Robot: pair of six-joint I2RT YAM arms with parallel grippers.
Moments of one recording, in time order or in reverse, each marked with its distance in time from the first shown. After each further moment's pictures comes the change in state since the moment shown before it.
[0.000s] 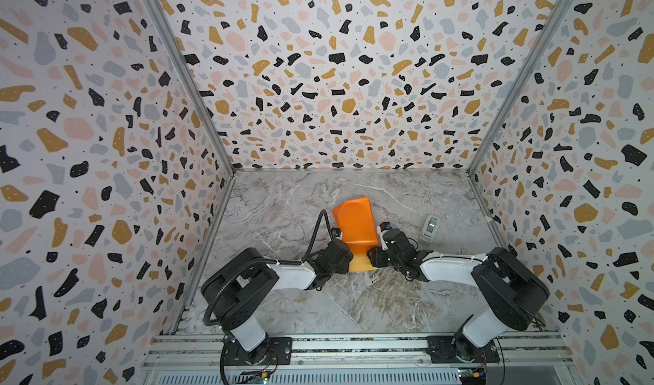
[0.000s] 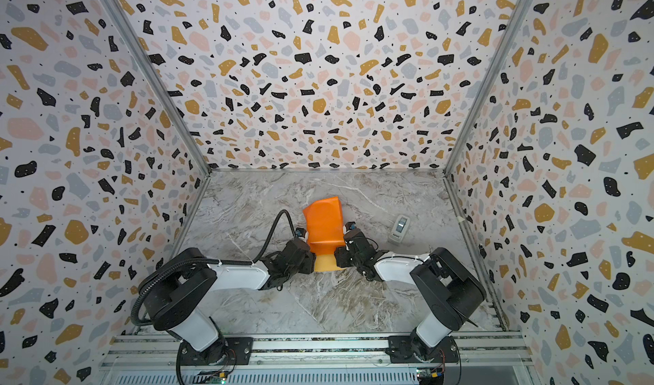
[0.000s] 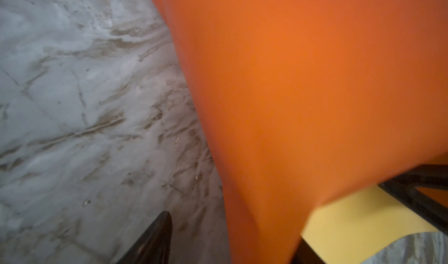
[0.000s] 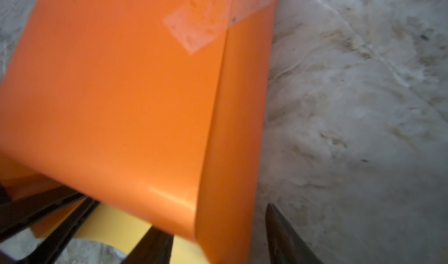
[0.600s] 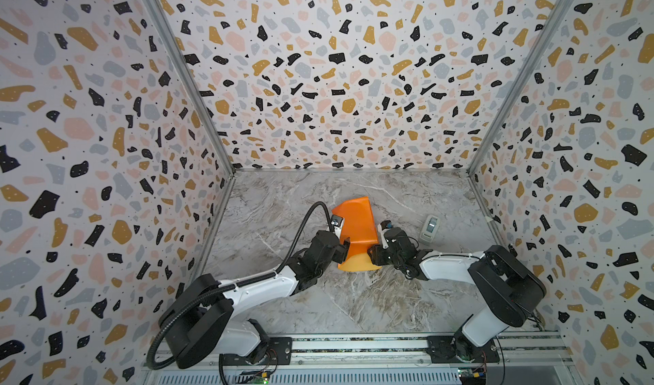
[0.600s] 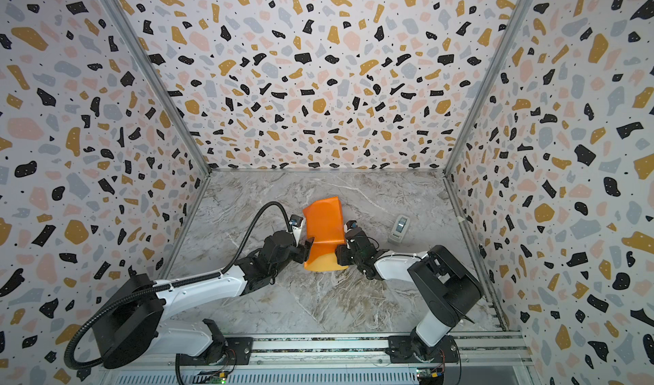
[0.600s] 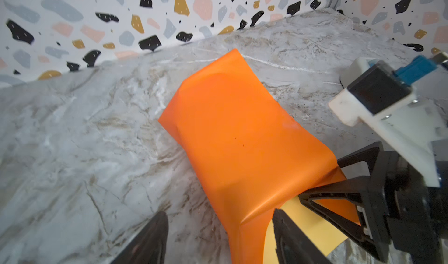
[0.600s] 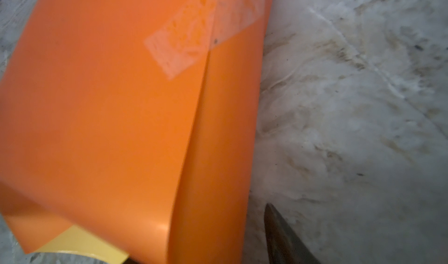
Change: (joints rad) left arm 0.005 -0.304 -0.037 0.092 -0.058 0.402; right arm -0.024 0.018 0.000 0.037 -0.016 -0.008
